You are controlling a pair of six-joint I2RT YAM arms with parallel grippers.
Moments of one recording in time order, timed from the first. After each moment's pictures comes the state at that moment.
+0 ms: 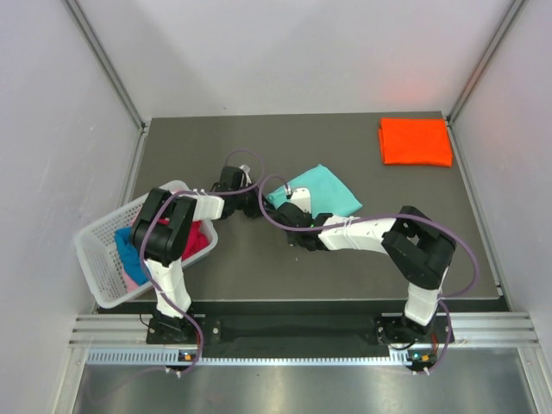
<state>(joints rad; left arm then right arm) -0.33 1.91 0.95 0.19 0.46 -0.87 0.98 1.82 1.07 -0.23 0.48 0.67</state>
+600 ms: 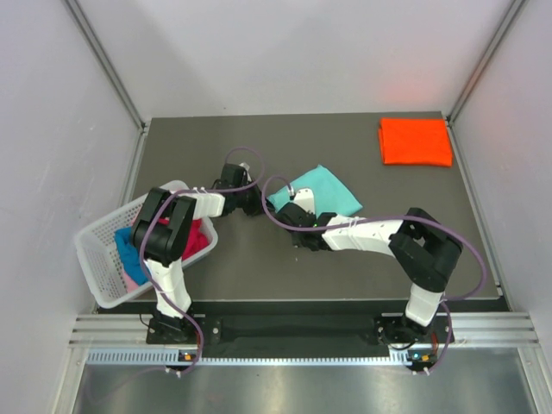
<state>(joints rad) -0.34 1.91 0.99 0.12 0.41 -0.85 0.97 1.78 1.06 -0.32 0.49 0.66</state>
